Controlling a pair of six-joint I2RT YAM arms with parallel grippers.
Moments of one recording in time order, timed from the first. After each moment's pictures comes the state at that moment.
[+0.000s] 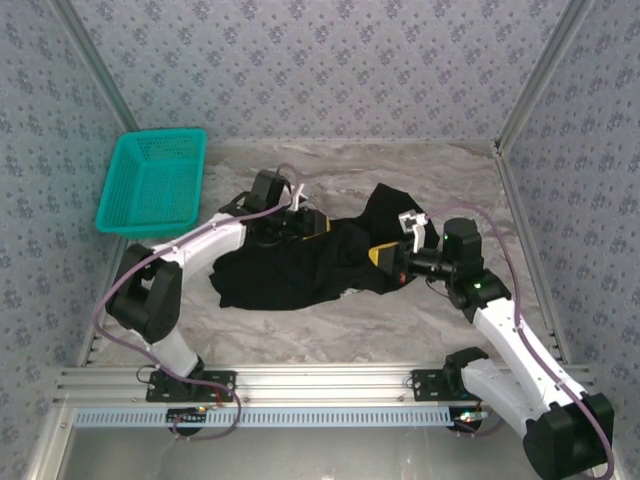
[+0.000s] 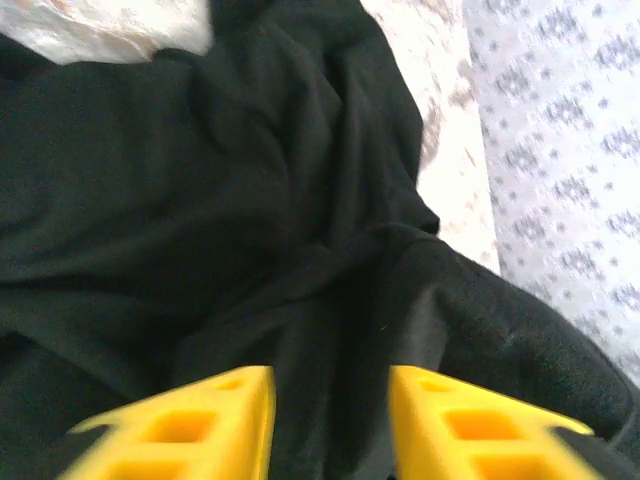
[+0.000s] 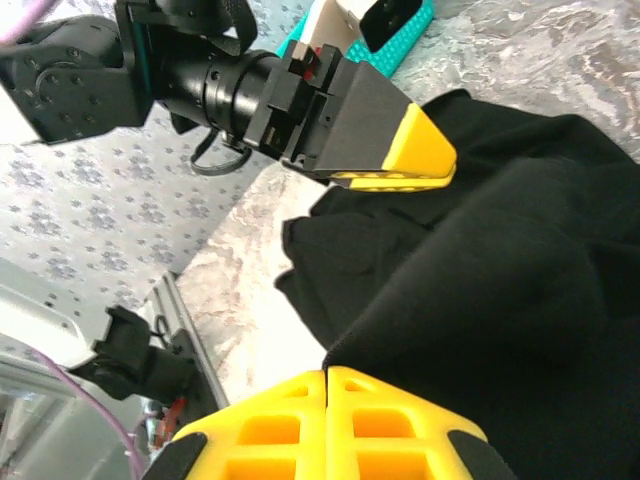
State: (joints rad) left arm -0.55 1.67 1.17 -0.25 0.60 -0.66; right arm 0.29 0.86 0.60 -0.13 -0.84 0.41
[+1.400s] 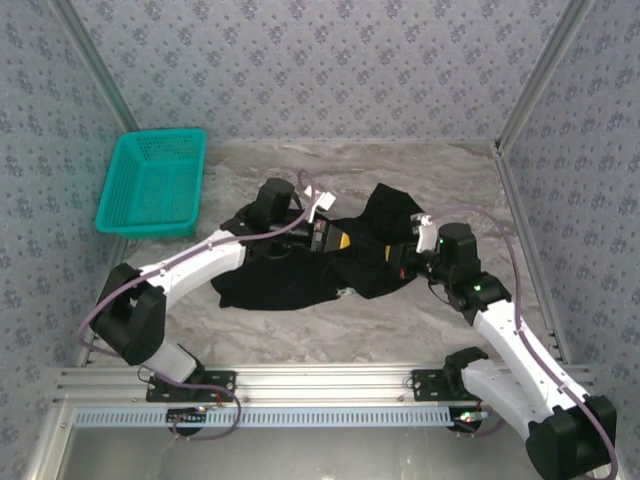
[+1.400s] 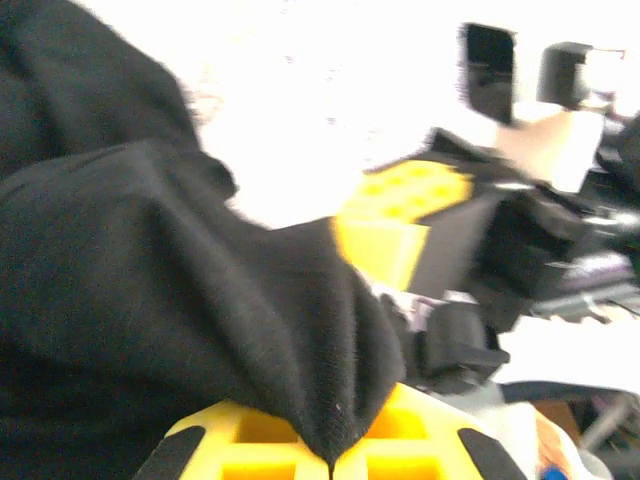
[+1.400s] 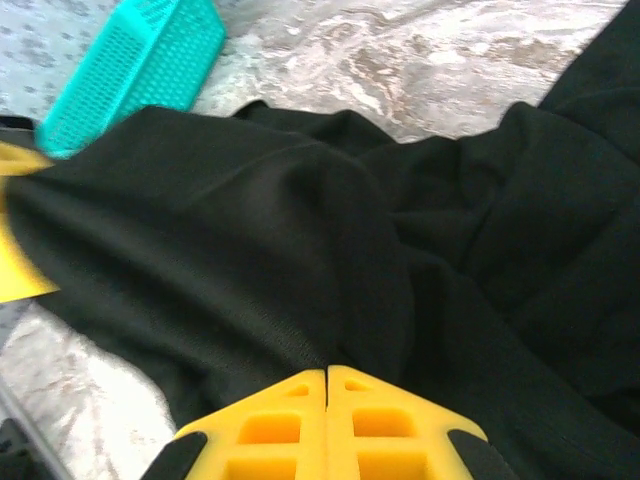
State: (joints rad) left arm -0.68 1.53 1.08 -0.03 0.86 -0.56; right arm 0.33 0.84 0.62 -0.32 -0.38 0.36
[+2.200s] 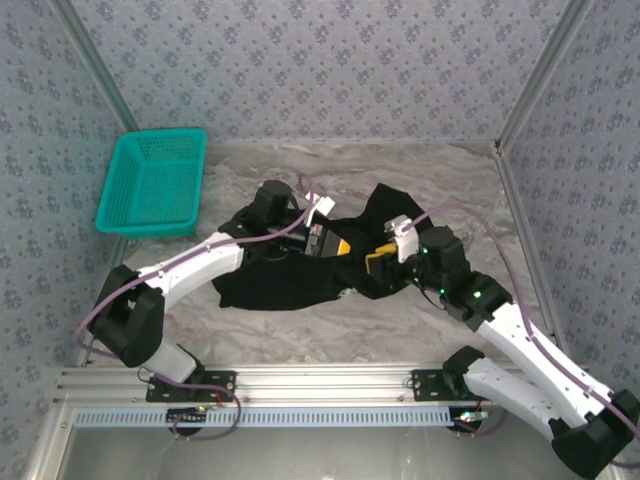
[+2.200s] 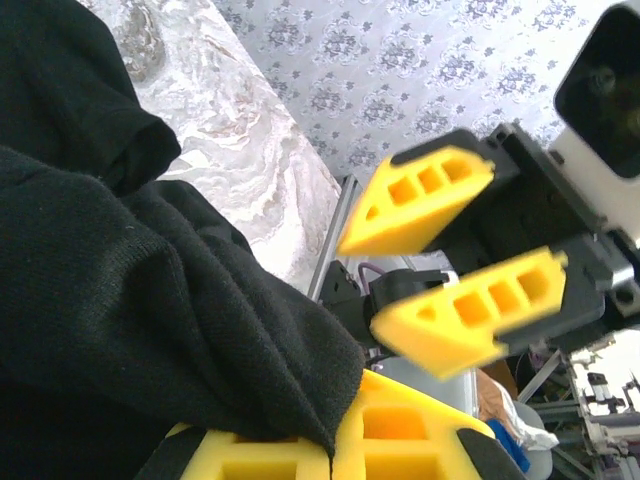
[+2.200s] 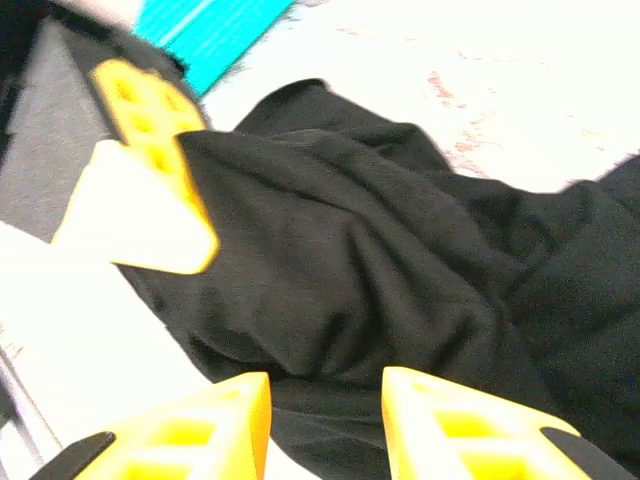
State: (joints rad) left arm -0.67 1.52 1.05 -0.03 0.95 -0.59; right arm 0.61 0.84 0.74 -0.43 -0.22 0.16
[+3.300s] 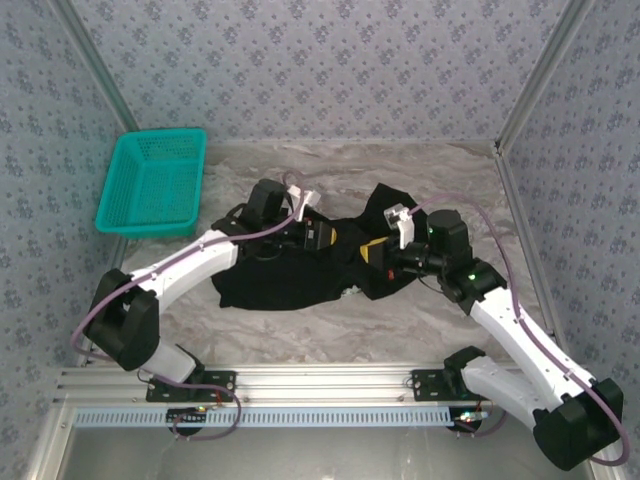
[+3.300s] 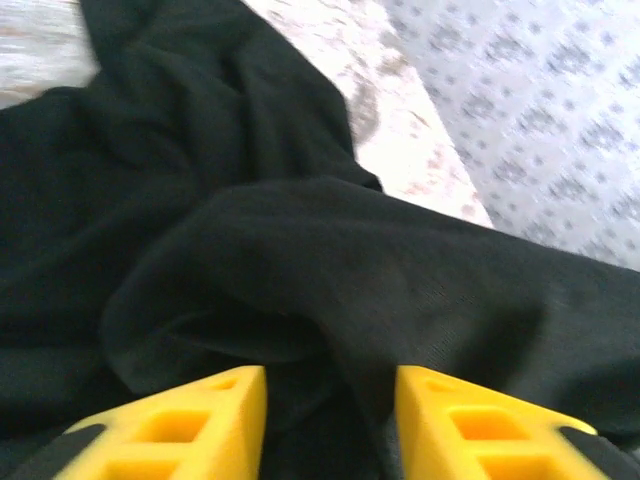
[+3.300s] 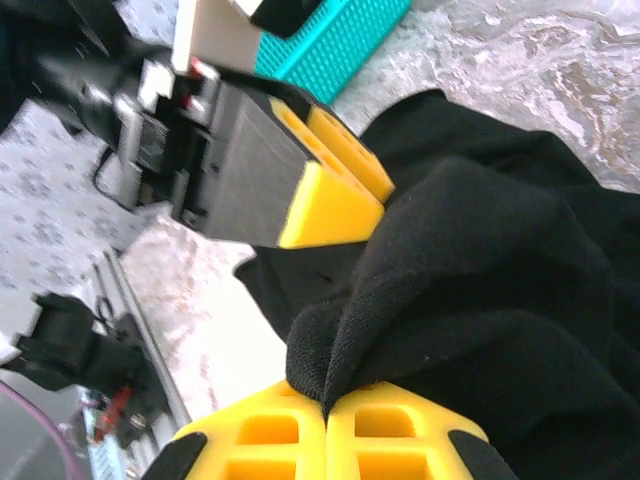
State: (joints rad) left arm -0.64 1.49 1.07 -0.21 0.55 -0.50; right arm 0.43 0.92 0.75 -0.28 -0.63 0.29
